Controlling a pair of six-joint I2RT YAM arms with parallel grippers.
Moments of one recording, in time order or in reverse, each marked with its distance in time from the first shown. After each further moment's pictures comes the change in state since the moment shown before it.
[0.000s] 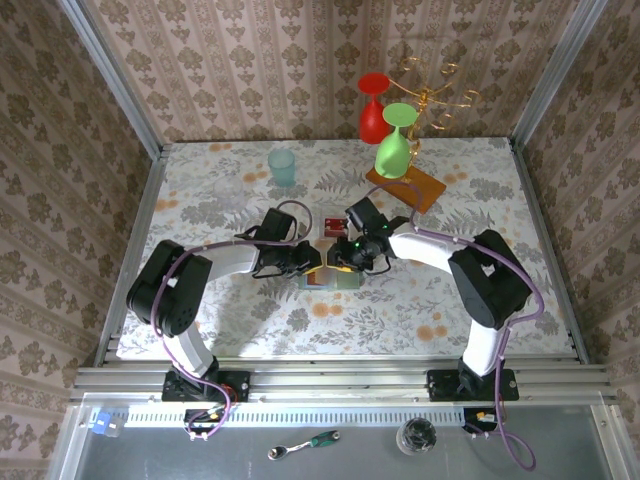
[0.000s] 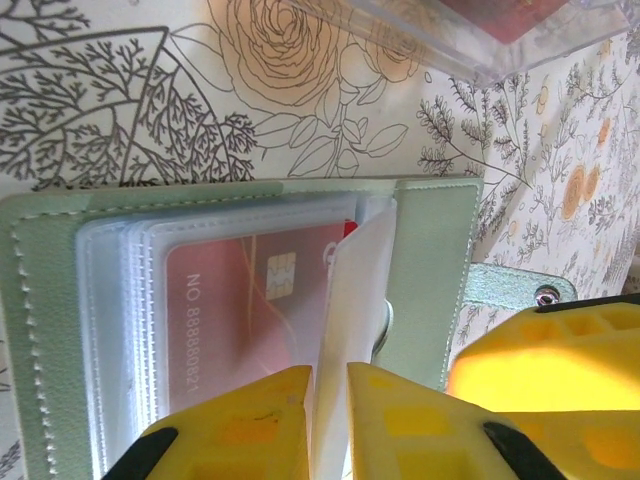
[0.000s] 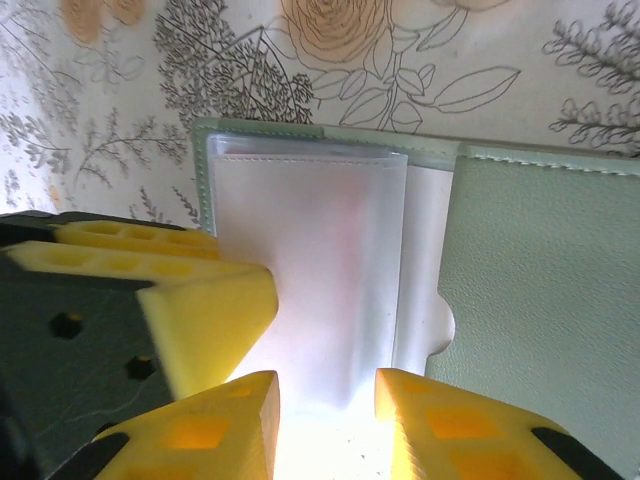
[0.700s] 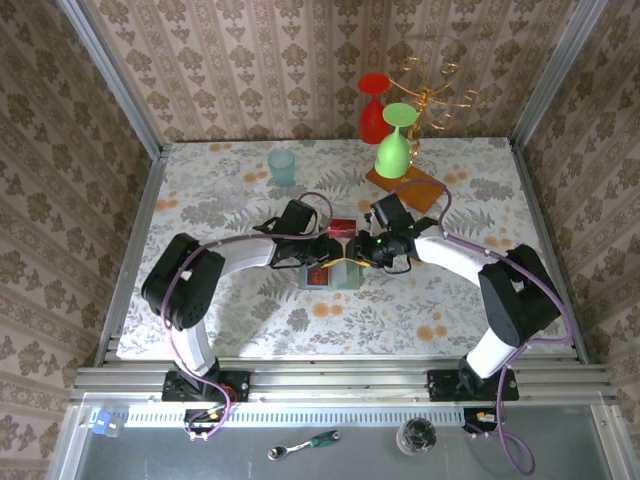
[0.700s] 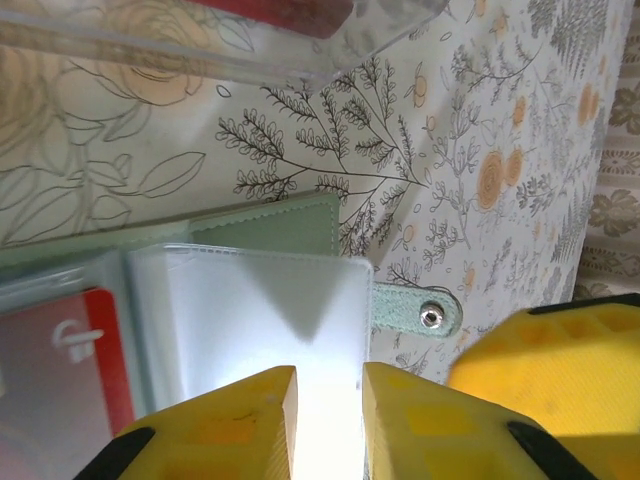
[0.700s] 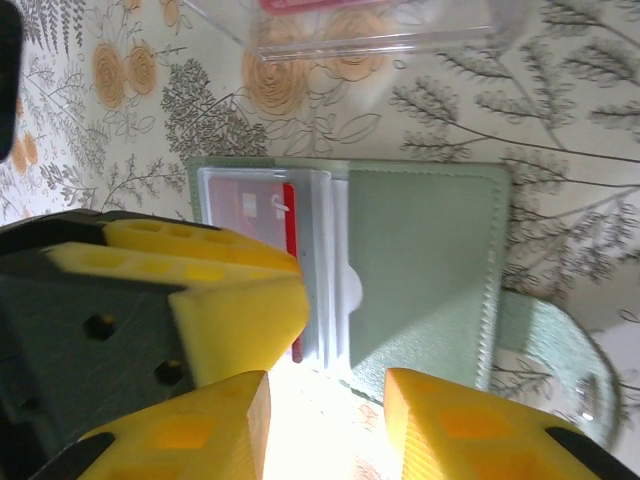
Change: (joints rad) left arm -0.099 0.092 0.155 0.011 0.017 -0.030; right arm -0.100 -0.173 -0.121 -0.006 0.015 -0.012
